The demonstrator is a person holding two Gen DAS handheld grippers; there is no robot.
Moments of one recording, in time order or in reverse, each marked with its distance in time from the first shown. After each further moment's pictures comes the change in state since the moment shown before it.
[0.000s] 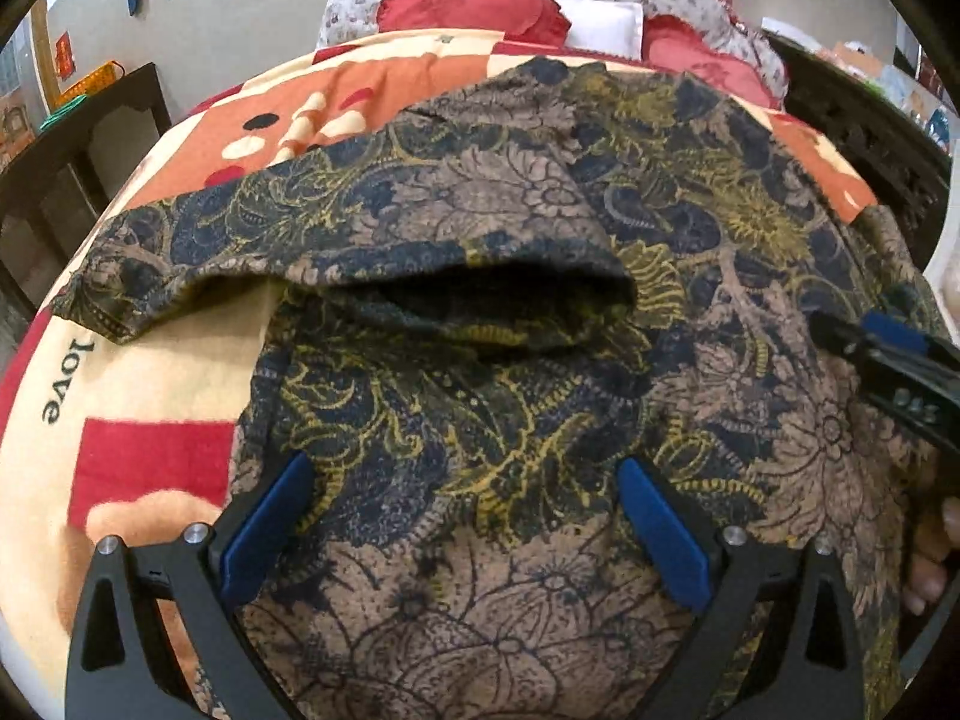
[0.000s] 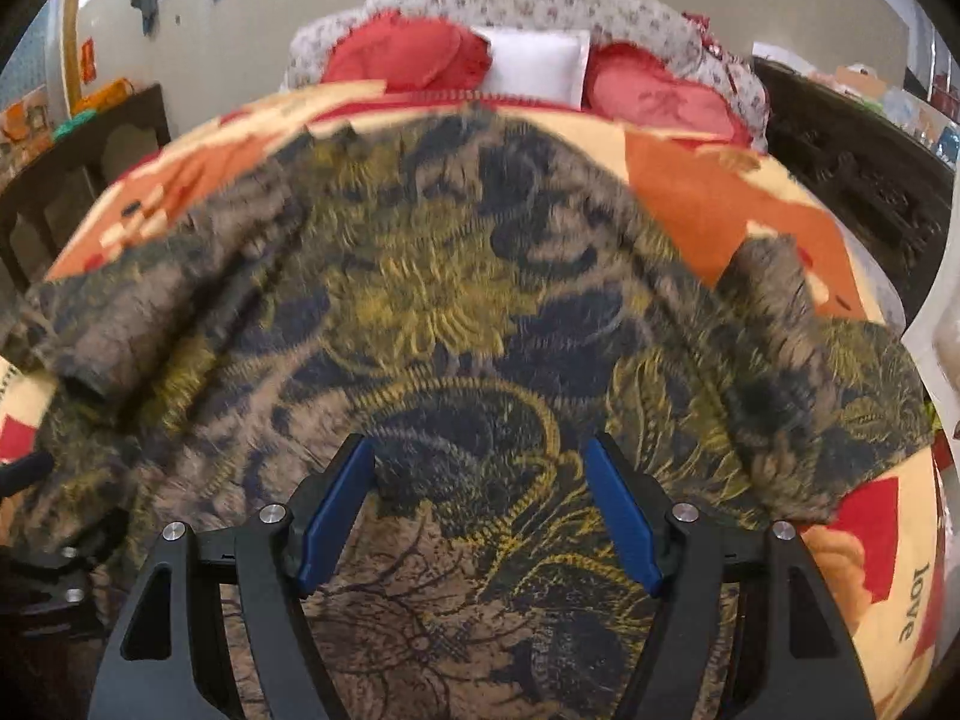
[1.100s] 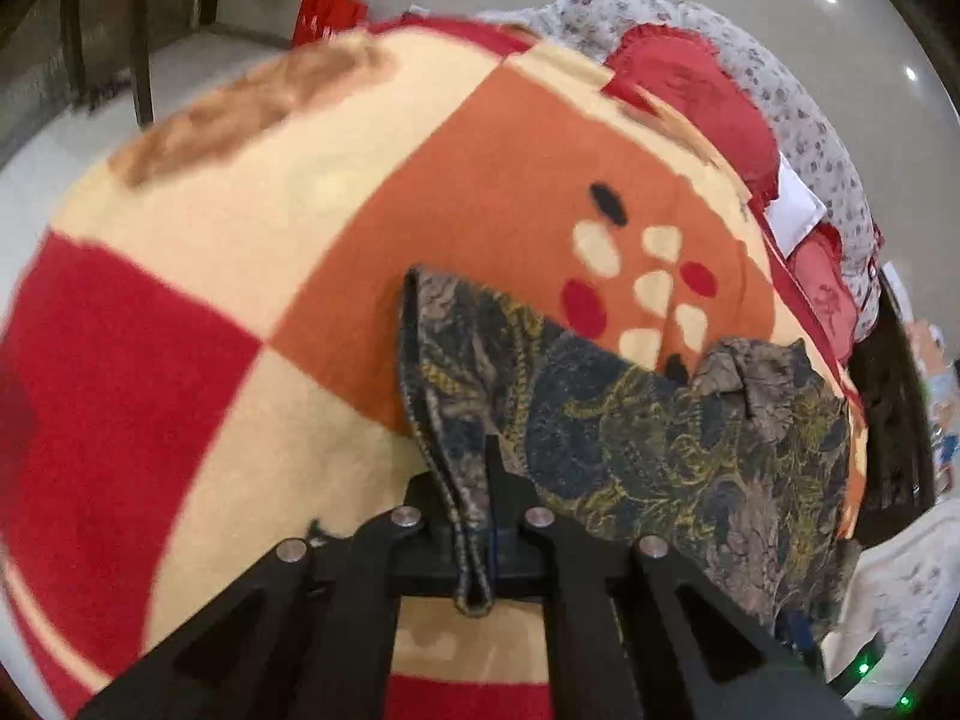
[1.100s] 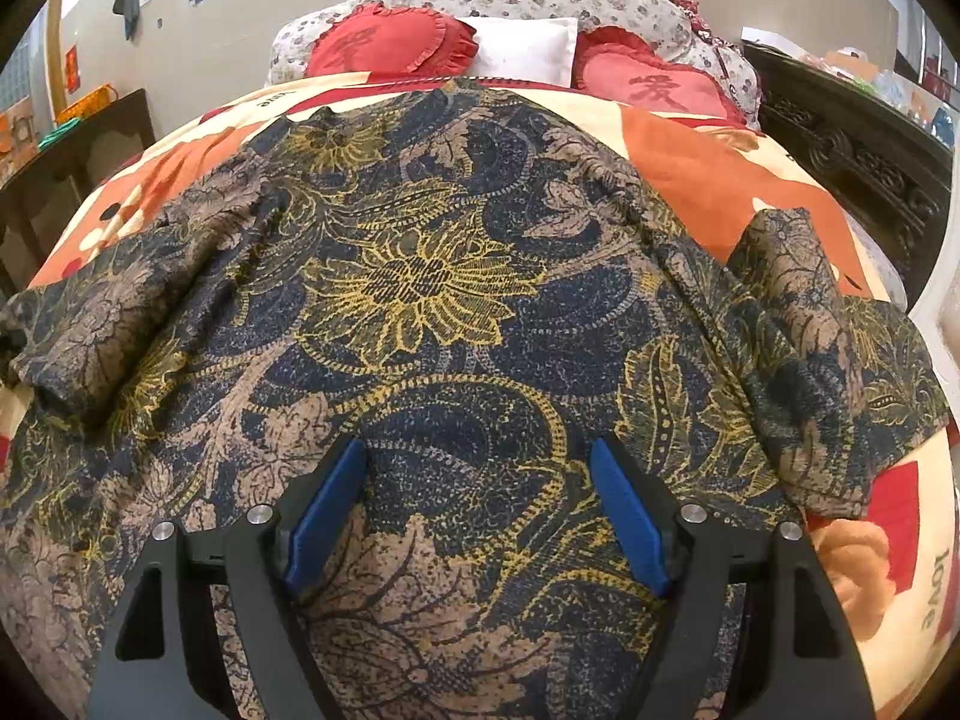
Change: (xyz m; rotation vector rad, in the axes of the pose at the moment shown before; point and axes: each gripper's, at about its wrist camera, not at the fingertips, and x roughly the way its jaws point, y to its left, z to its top) left arm 0.020 0.232 0.100 -0.520 0.094 -0.104; right arm 0.013 0.001 0.000 0.034 -0.011 -0.008
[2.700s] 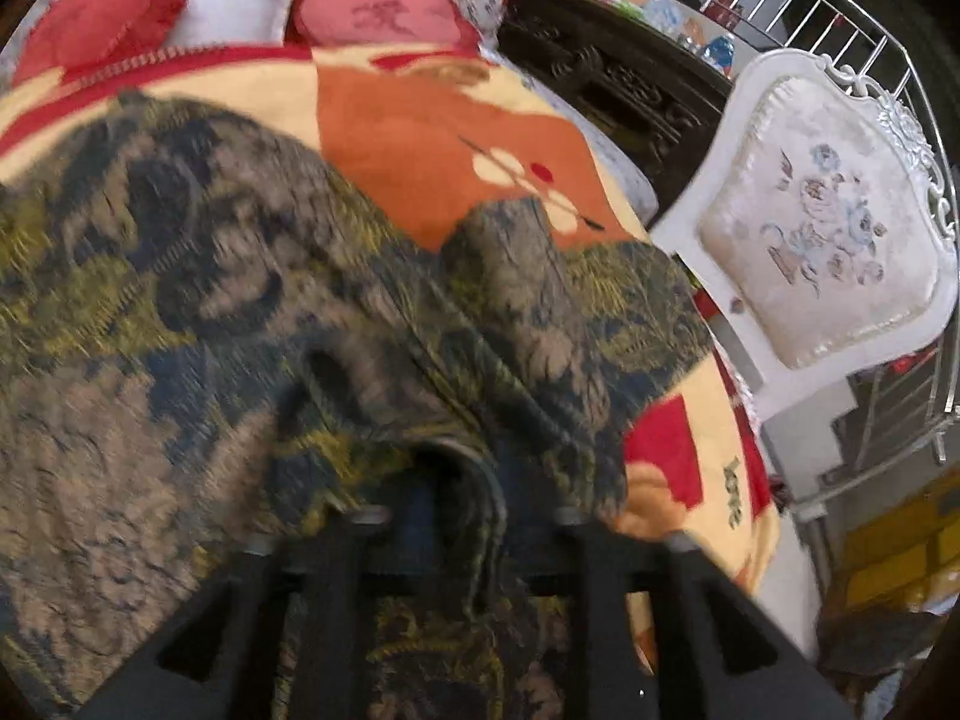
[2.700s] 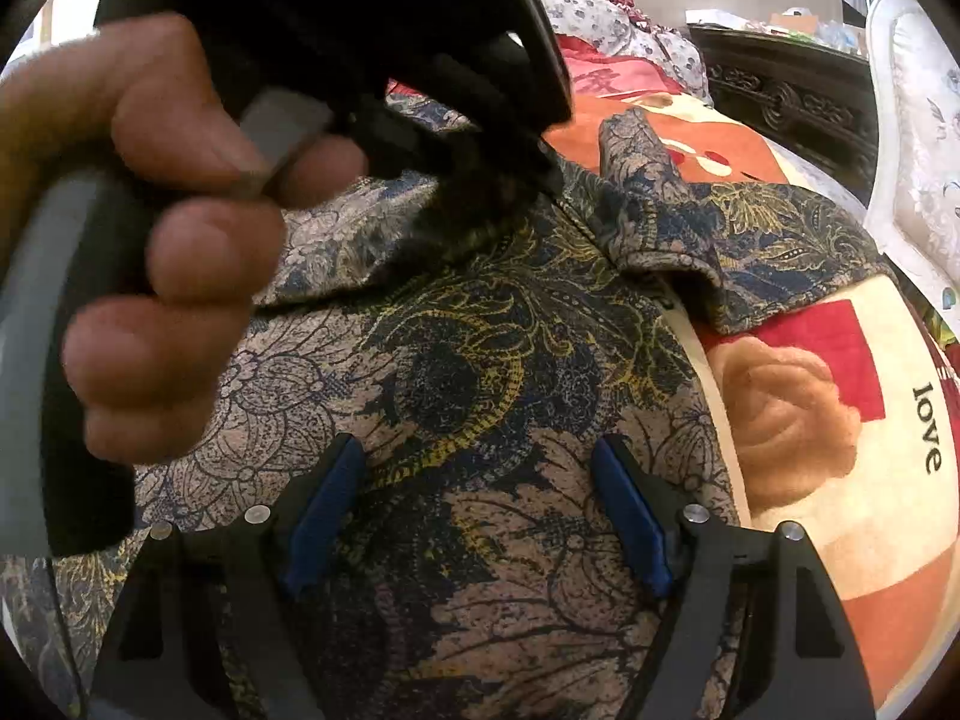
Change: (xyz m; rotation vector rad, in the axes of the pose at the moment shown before) left arm 0.083 -0.424 -0.236 0.788 0.273 -0.470; right arm -0.058 -0.058 -0.094 0.118 -0.084 0.057
